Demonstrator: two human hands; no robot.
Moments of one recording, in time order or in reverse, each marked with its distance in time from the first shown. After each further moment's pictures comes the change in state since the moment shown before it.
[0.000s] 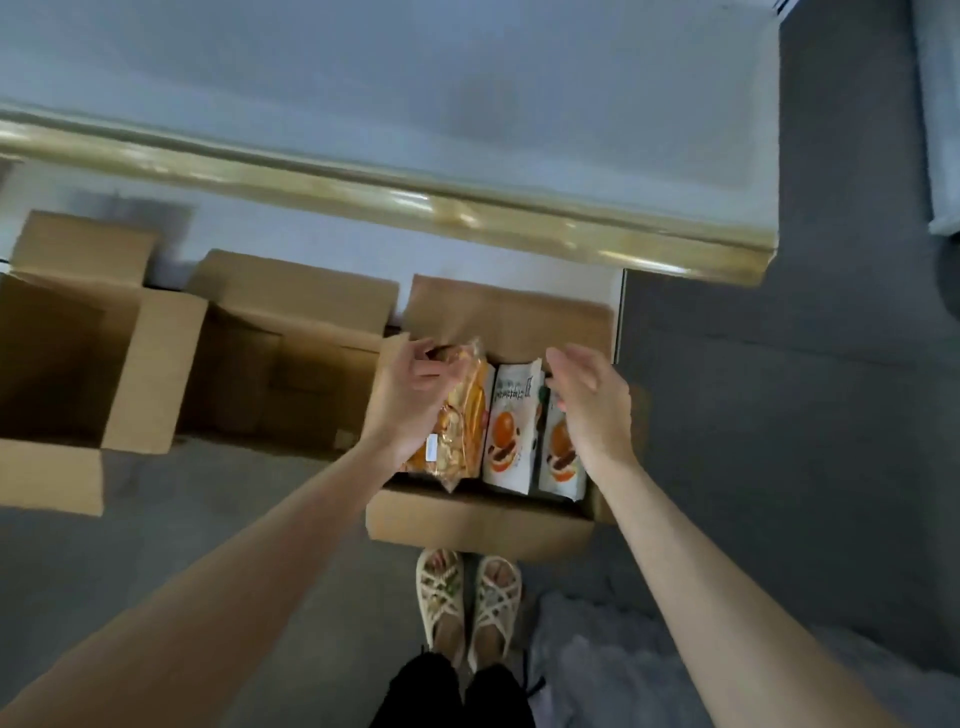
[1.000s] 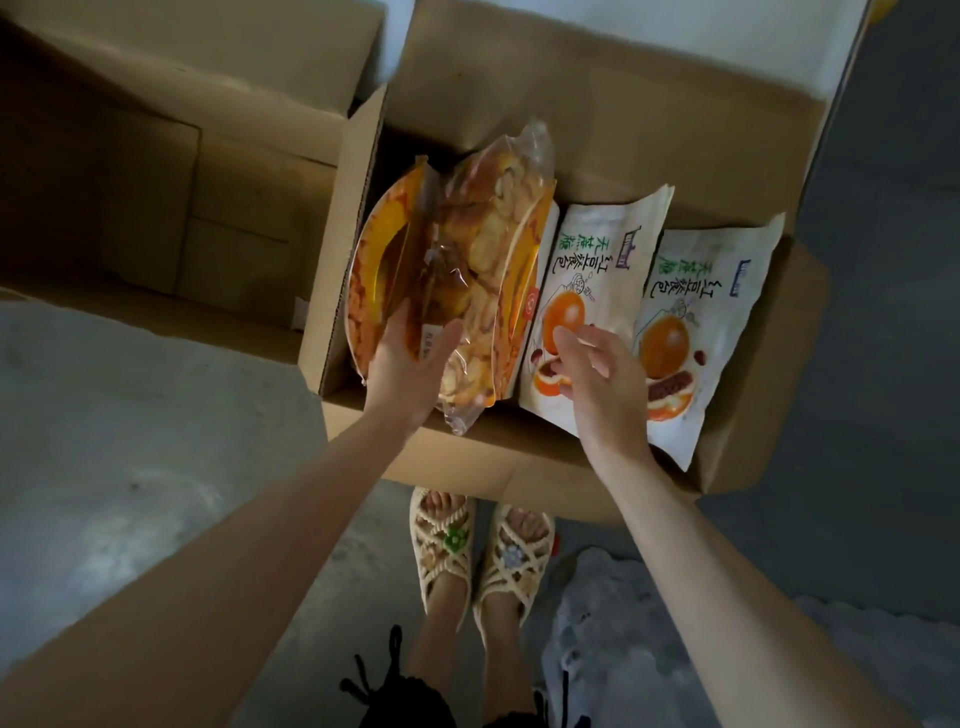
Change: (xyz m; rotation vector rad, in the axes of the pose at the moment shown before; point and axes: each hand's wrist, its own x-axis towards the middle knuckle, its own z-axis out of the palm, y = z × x) left_hand 0.152 -0.311 0.094 0.115 0.091 -0.237; right_hand 0.108 0.286 0.099 0.068 -0.106 0.226
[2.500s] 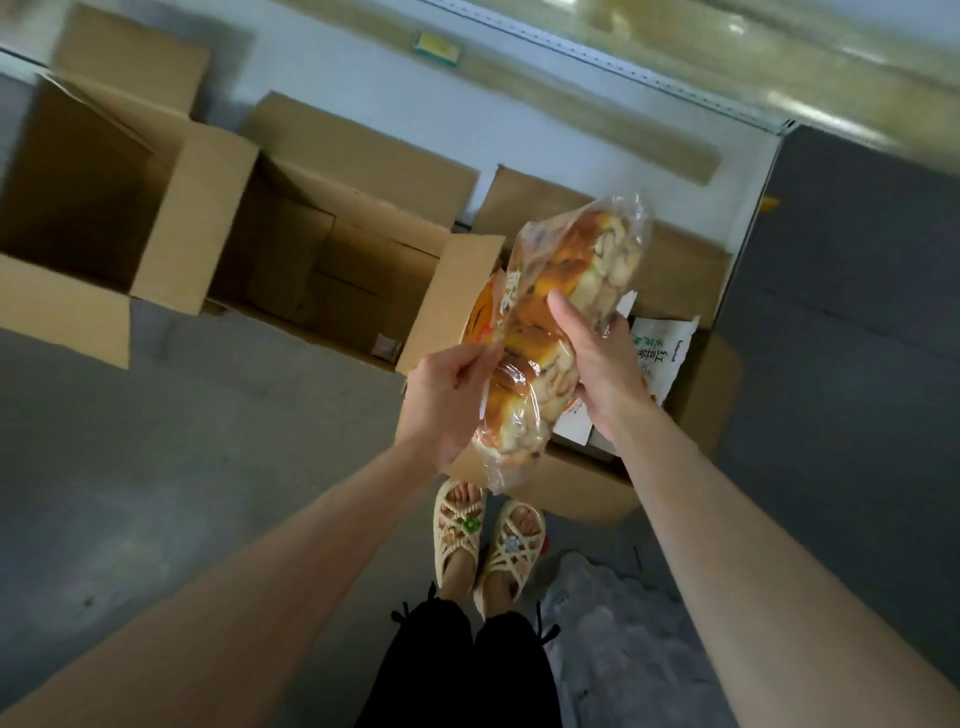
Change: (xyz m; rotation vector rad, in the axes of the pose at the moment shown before) left_hand -0.195 0.118 -0.121 -0.213 0.044 0.187; right_hand -0.133 -0.171 0.014 -0.004 -0.198 0.085
